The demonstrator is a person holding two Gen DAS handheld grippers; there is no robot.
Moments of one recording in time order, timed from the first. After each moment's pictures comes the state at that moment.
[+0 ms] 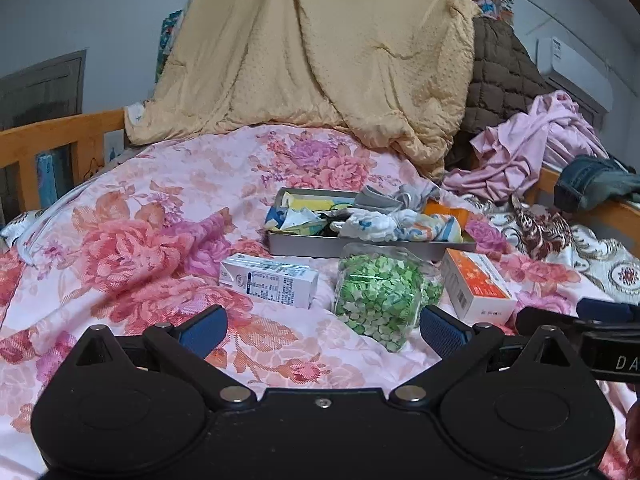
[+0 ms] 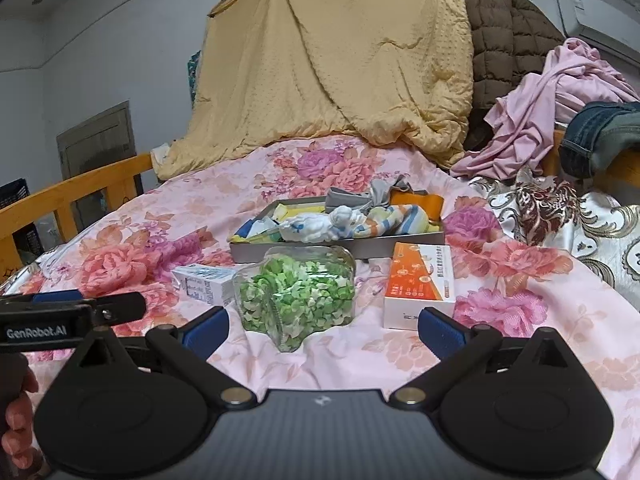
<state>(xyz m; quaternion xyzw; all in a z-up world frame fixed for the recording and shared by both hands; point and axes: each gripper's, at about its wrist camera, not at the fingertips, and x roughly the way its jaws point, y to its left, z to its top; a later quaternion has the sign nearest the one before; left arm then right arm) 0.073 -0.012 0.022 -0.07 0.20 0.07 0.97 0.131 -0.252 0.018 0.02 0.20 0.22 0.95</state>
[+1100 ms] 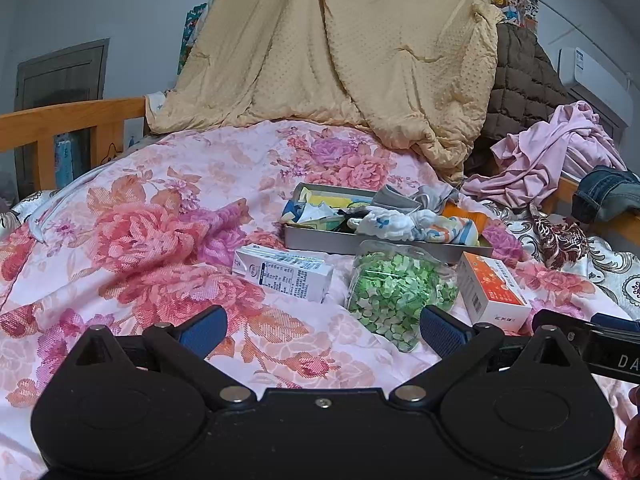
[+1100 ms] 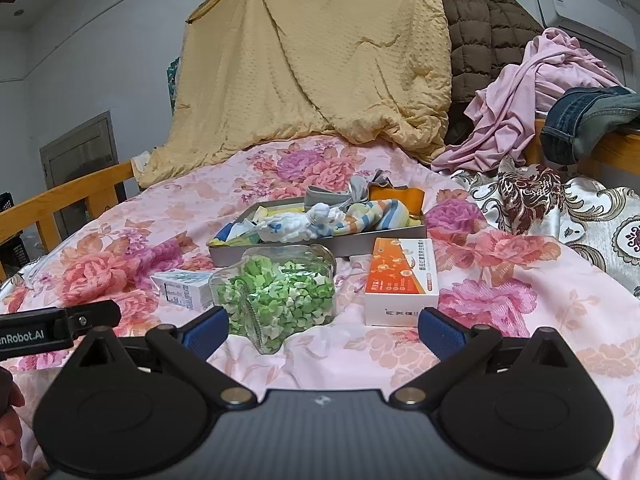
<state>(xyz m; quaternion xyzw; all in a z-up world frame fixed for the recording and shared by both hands) 0.074 -0.010 0.013 -0.09 0.20 0.09 0.97 0.140 -0.257 0.007 0.03 0.20 0.19 0.96</state>
